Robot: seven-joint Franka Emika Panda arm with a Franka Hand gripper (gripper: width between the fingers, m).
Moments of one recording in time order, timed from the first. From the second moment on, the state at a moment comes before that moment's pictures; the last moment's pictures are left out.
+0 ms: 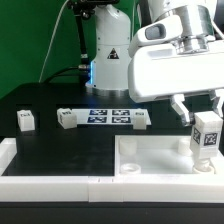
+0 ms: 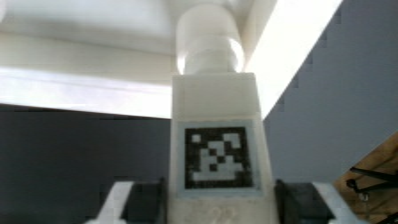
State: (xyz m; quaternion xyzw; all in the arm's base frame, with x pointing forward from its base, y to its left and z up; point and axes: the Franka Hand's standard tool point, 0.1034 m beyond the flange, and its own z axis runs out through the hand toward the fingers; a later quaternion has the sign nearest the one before) arm 0.624 0.115 0.100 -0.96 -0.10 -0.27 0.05
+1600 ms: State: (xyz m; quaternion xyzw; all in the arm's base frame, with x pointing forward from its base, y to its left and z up) arm 0.624 0.115 0.084 -0.95 -0.09 -0.28 0.05
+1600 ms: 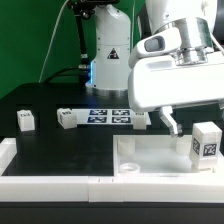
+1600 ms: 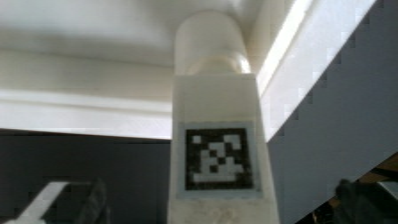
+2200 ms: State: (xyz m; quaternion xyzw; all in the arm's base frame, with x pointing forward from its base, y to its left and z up) arm 0.625 0.116 0.097 -0.96 -0.10 -0.26 0.05
